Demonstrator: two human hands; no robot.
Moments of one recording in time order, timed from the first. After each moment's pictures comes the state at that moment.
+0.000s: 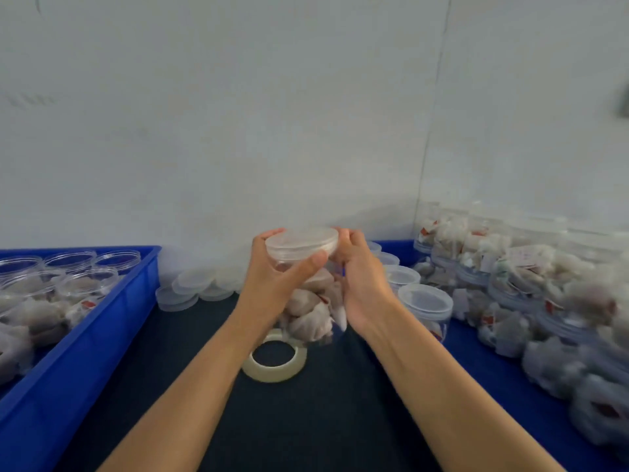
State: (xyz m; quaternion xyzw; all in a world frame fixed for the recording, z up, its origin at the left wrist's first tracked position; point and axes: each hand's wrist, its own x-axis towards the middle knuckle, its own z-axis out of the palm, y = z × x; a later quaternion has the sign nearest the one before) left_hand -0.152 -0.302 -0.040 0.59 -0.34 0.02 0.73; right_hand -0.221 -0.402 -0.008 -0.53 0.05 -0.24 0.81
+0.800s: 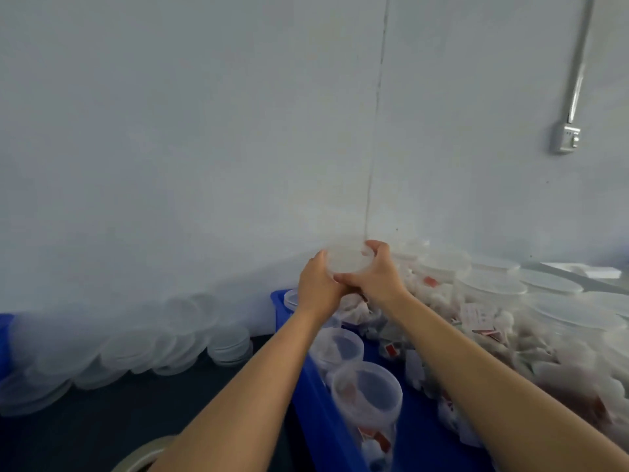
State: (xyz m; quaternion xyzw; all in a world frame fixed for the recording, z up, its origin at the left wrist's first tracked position) left_hand -0.084 -0.564 -0.009 0.69 -0.39 0.03 0.60; right_hand -0.150 -0.648 0.012 -0.77 0.19 -0.38 0.47
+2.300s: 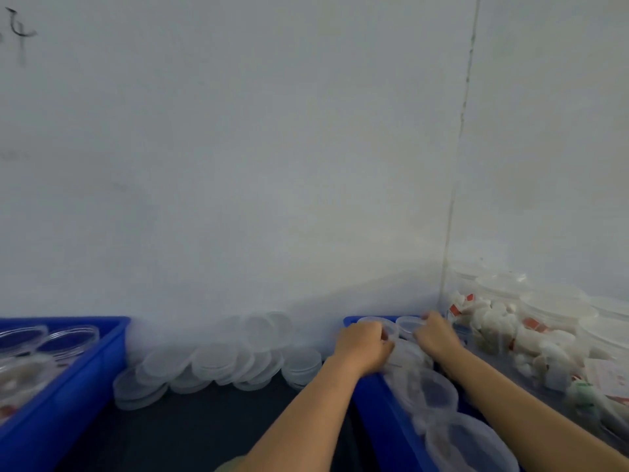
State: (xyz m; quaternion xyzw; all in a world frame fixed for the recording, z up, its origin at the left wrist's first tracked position) left_hand -0.026 -0.528 -0.046 0.87 -0.42 0.03 0.28; right_hand -0.087 -0.664 -0.035 -0.86 0.33 -0.22 0.32
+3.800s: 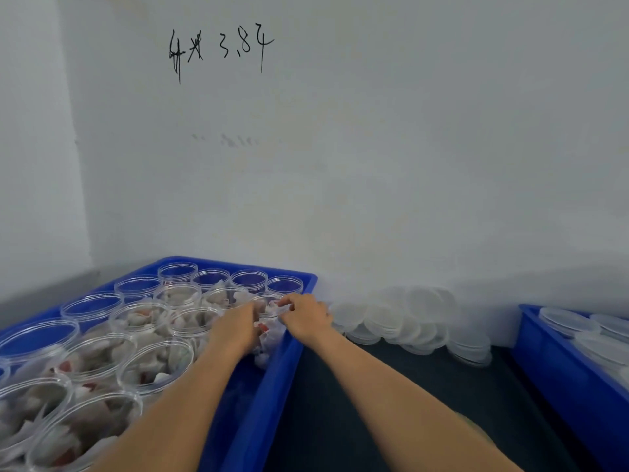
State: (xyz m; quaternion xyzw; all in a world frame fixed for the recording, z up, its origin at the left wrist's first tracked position) left_hand 0.062 -0.066 -0.093 0.97 -0.04 0.10 0.23; right_hand 0.058 -0.199 -0.076 -0.95 -0.02 -0.07 0.32
